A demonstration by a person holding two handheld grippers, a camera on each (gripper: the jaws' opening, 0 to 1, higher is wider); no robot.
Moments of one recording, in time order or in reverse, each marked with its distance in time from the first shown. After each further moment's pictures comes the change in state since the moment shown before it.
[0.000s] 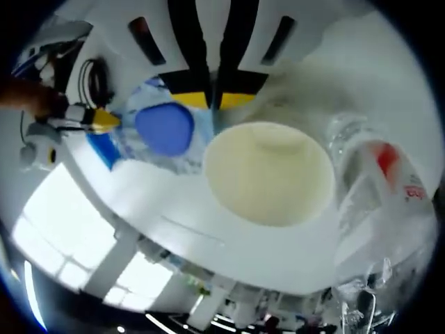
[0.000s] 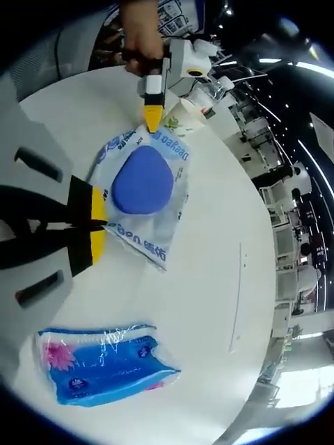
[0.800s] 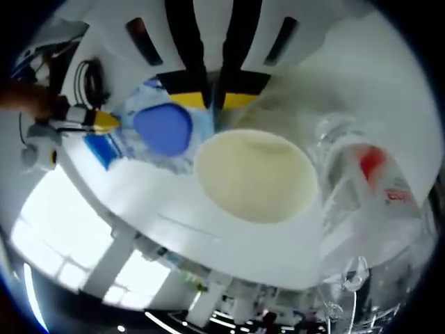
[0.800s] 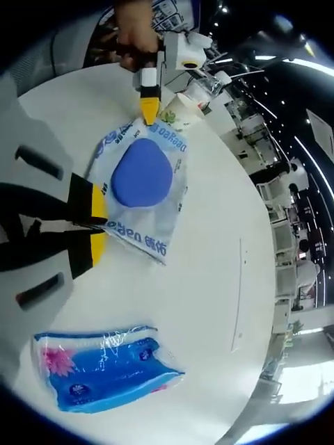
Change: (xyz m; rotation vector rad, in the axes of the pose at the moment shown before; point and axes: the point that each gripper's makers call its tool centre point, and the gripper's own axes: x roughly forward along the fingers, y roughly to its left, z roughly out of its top) left arm -0.006 0.008 0.000 0.009 -0.020 0.027; right arm 0.006 -0.002 -0.002 0.014 -0.015 -0.016
